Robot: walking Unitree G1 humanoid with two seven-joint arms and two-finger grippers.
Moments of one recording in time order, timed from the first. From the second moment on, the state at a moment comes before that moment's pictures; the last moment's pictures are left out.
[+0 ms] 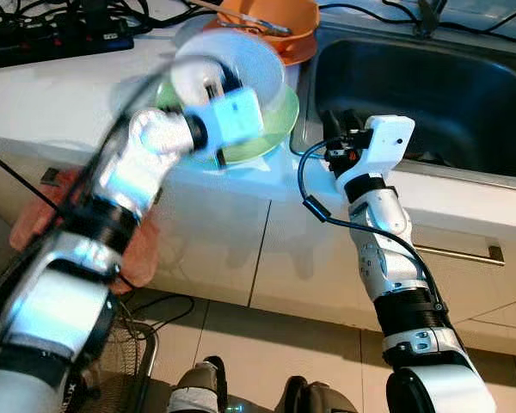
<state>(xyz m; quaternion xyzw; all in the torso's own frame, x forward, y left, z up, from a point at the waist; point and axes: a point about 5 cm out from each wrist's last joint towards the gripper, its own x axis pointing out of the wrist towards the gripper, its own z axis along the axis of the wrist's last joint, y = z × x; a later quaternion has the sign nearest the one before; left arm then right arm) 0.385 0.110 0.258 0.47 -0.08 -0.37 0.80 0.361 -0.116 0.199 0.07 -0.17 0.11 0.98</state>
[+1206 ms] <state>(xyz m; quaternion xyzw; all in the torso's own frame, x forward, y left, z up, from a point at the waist) 0.374 0.091 0.259 0.48 -0.22 -0.21 0.82 0.361 -0.116 0.197 0.07 -0.17 0.11 0.98</state>
